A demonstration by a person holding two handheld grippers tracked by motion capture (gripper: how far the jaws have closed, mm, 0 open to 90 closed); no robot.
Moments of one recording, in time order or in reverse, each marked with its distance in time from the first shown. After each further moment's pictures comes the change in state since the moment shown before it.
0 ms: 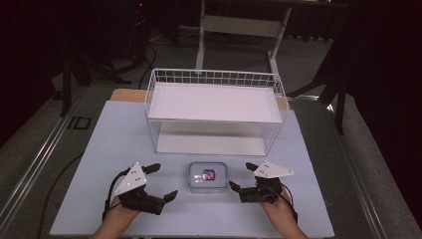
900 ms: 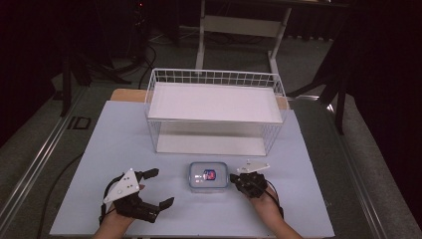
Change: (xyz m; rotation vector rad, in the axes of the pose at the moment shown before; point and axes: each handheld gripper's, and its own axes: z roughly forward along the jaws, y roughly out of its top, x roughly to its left) left arm -0.007 -0.015 -0.018 -0.088 -0.061 0.002; right arm -0.006 -0.023 0.058 0.238 -0.004 0.028
